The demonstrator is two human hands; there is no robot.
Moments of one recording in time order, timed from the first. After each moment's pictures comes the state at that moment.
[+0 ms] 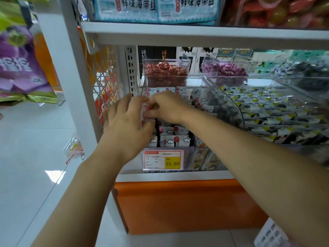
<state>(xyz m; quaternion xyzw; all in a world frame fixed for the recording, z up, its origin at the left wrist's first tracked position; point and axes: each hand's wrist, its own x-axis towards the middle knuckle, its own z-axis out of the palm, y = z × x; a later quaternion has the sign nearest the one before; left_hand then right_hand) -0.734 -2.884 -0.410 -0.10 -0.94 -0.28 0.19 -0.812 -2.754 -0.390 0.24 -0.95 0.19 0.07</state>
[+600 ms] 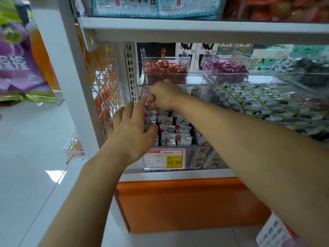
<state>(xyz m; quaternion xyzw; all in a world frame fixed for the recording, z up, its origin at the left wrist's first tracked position) -0.737 -2.881 -0.419 -0.08 -0.95 -0.27 0.11 -0.849 -2.764 -0.384 0.20 -0.97 0.09 0.10</state>
